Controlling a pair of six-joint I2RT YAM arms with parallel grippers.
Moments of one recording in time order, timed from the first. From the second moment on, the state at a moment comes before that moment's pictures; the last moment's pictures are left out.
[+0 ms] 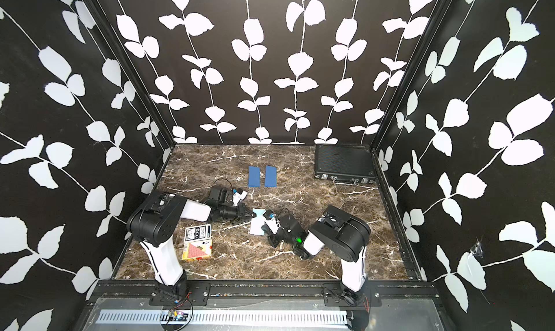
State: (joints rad) left arm -0.35 1.87 0.71 0.25 0.88 -0.56; right arm 0.89 1.86 0.45 0.93 -0.23 0.03
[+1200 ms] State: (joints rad) left arm -0.35 1.86 0.69 0.31 0.84 -0.58; right arm 1.03 1.50 0.34 0.69 0.07 0.01
